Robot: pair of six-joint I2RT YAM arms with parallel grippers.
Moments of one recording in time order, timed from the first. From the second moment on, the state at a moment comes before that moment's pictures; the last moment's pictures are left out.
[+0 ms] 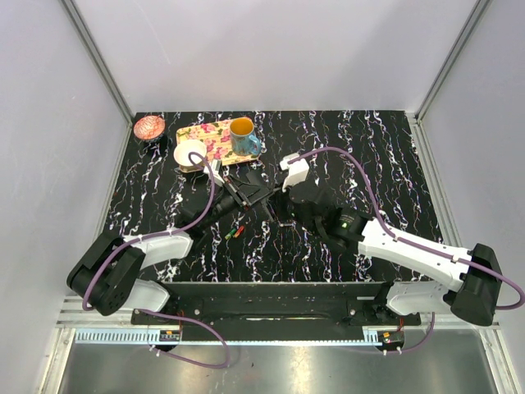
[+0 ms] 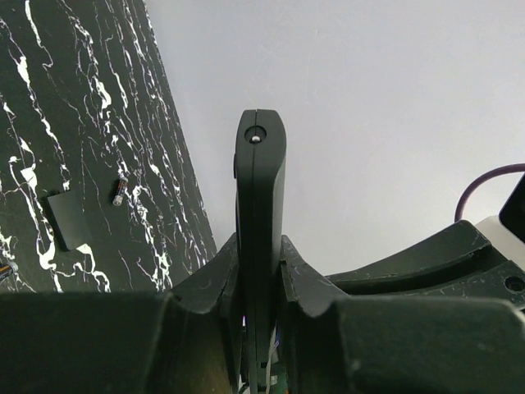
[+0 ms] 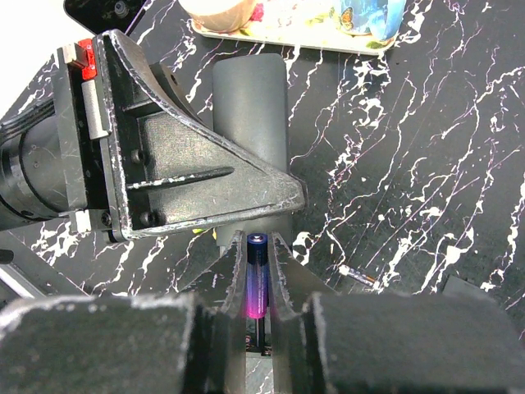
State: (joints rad) left arm -0.58 1.37 0.45 1.01 0.33 -1.34; right arm 1.03 1.24 1.01 -0.15 0.37 0.38
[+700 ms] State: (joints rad) left arm -0.59 1.37 0.46 0.98 0.34 -1.34; right arm 1.05 1.25 1.03 -0.19 0.37 0.40
